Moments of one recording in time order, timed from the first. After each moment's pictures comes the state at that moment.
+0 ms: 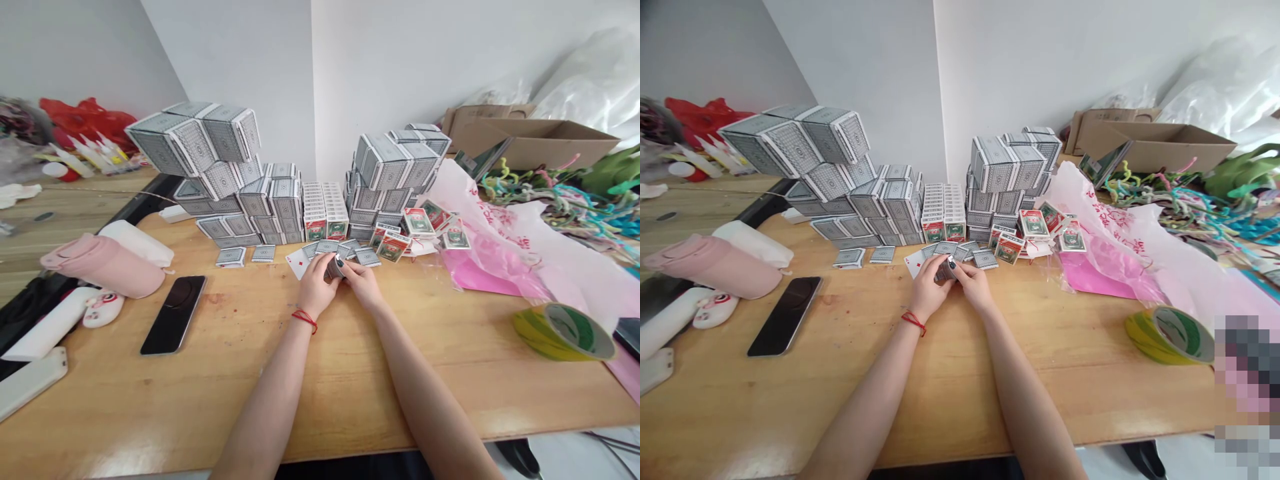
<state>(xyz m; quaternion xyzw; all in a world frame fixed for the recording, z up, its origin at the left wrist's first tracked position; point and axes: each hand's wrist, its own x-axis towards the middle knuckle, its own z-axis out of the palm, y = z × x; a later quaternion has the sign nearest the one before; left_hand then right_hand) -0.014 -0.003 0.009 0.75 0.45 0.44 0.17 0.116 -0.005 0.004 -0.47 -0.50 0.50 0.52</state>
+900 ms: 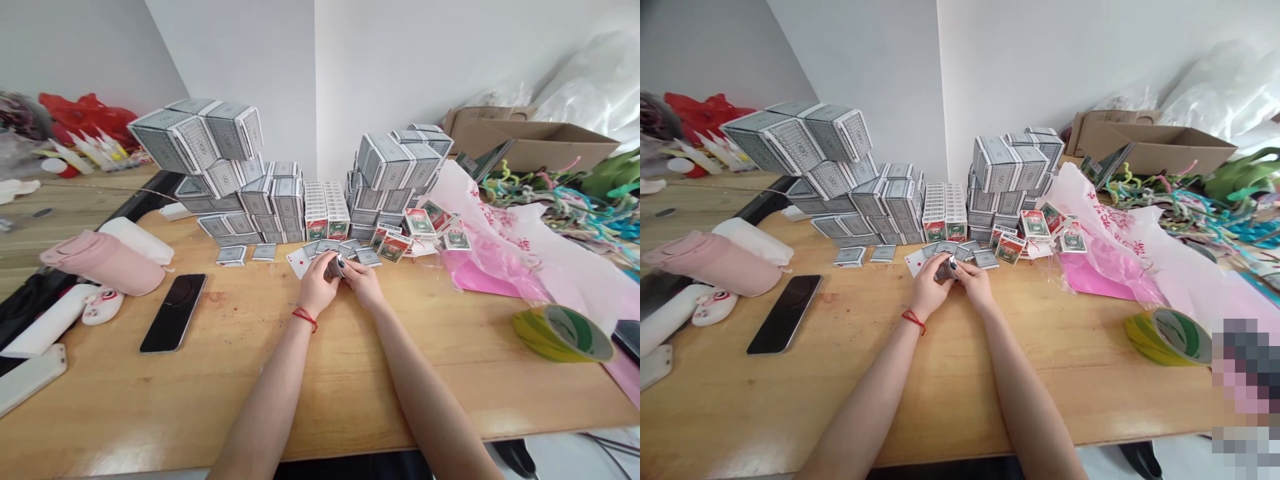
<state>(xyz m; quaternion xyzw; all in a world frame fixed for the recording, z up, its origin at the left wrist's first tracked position) -0.014 -0.001 0.010 0.75 0.44 0.46 0.18 0.114 -0.005 0.002 -0.43 -0.40 0.59 0.56</state>
